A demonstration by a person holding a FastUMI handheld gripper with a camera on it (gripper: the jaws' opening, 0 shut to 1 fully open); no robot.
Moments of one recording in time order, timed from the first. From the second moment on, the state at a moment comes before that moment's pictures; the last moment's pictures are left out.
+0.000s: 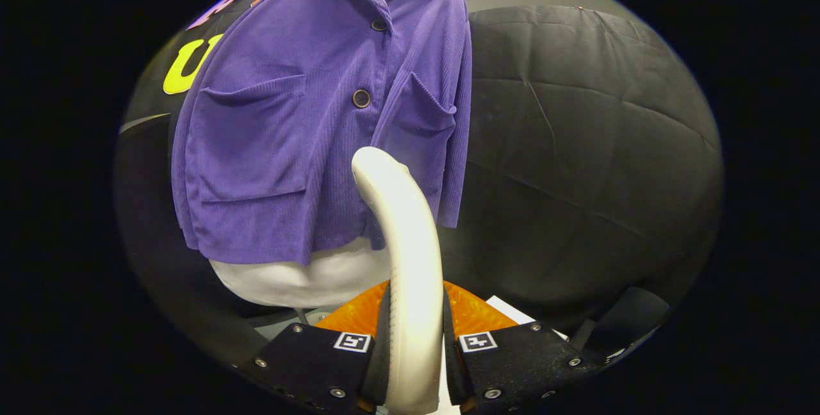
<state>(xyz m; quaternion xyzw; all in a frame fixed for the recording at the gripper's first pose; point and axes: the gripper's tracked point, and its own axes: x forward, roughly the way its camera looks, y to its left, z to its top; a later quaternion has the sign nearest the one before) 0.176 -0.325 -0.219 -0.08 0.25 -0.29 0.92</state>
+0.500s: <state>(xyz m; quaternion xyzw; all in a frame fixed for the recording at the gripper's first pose) 0.093 -0.257 -0.125 -0.10 0.18 -0.26 0.94</state>
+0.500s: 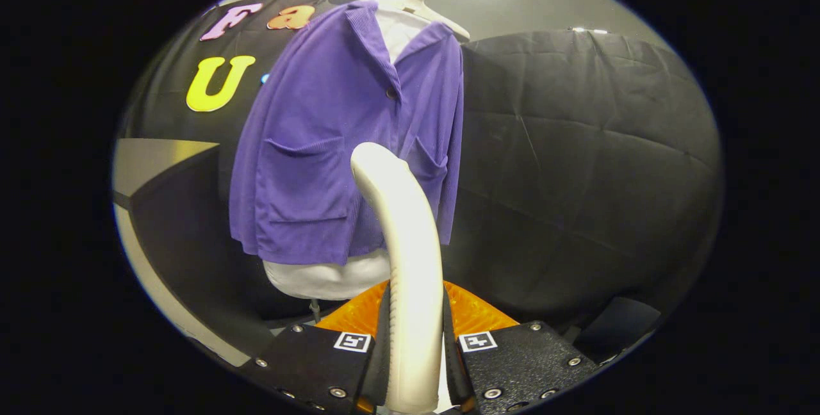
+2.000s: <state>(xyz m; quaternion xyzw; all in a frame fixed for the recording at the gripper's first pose) -0.026 -0.161 0.039 -0.11 0.04 -0.18 0.98</state>
